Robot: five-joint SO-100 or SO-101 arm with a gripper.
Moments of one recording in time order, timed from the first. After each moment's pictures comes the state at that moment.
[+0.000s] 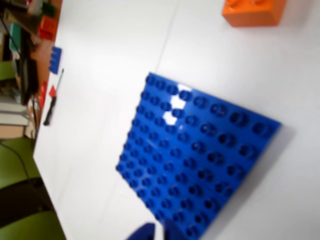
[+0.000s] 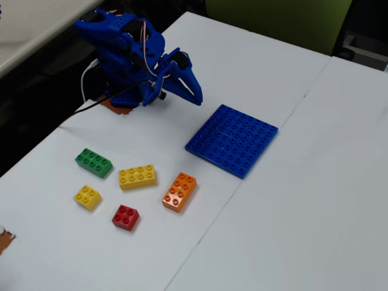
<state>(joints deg) -1.3 161.5 149.6 43.8 -23.3</state>
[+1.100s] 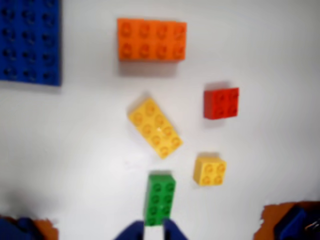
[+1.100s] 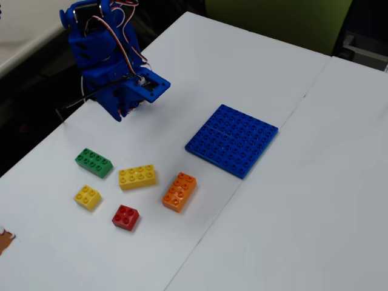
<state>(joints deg) 44.1 99.8 68.6 99.8 -144.3</state>
